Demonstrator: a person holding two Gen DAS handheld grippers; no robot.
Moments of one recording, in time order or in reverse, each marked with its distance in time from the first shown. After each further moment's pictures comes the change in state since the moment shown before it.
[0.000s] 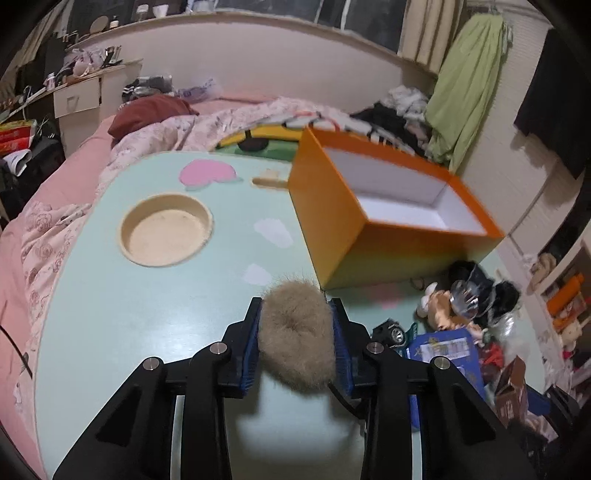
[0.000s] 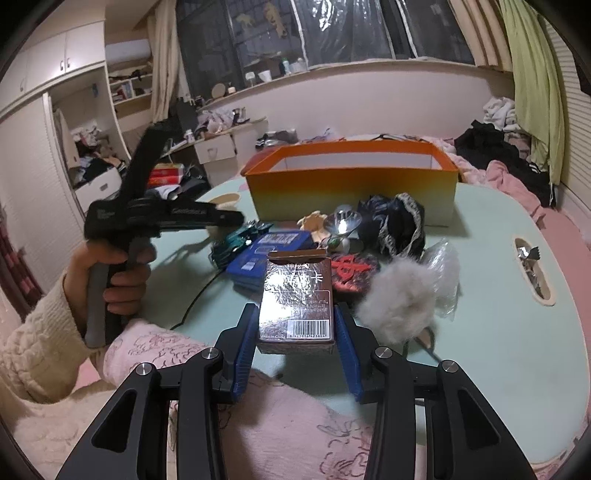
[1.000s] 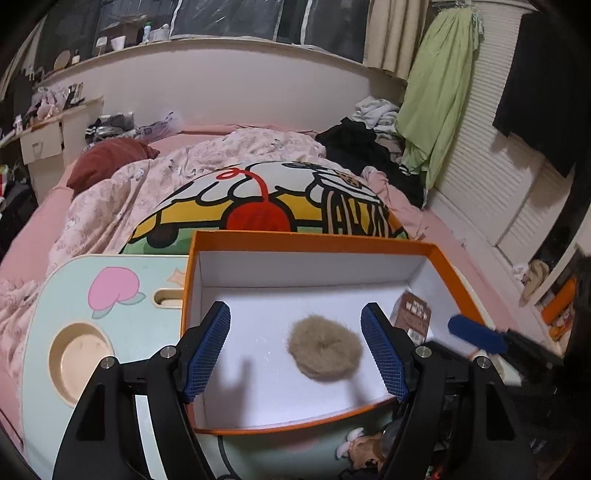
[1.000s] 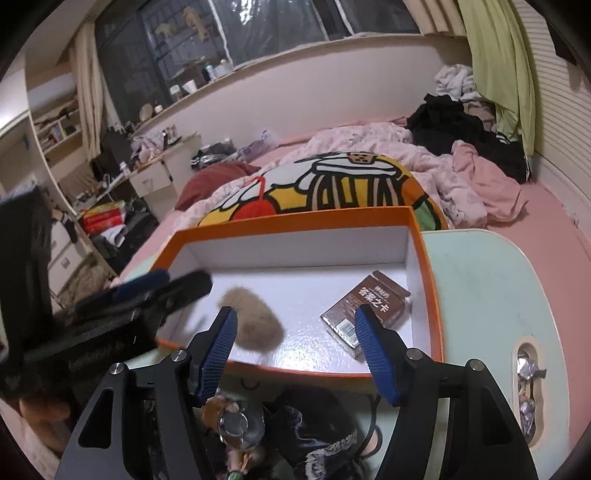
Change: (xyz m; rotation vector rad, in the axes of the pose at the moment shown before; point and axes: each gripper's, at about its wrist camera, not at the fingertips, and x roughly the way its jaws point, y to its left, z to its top) left arm 0.043 -0.073 0.082 0.092 -0.053 -0.063; right arm 0.098 -0.081 0.130 0.200 0.043 -0.134
